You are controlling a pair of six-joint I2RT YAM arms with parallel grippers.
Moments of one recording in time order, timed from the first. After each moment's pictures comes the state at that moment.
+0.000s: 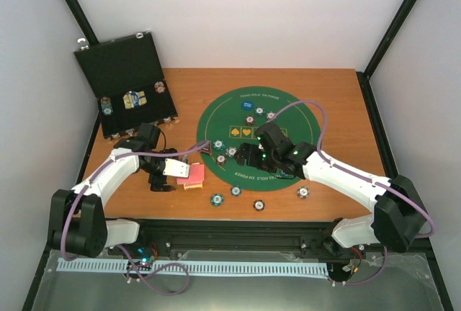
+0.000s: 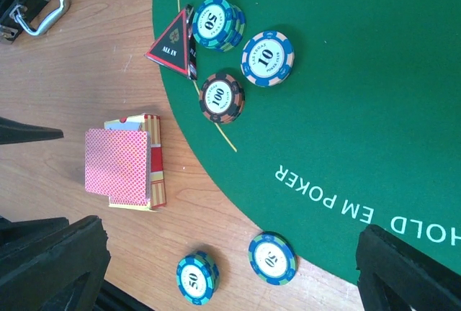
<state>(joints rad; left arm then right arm) -0.18 1.27 0.76 -0.86 0.35 1.44 0.78 1.35 0.92 -0.44 -0.11 0.86</state>
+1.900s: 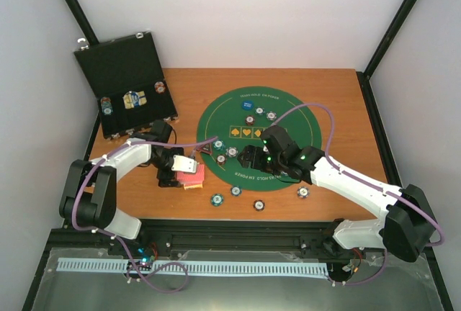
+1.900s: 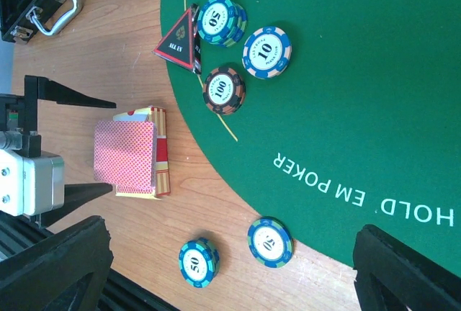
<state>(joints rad) -0.24 1.48 0.81 -0.75 0.30 1.36 0.78 1.26 0.87 -0.45 -0.11 0.87</state>
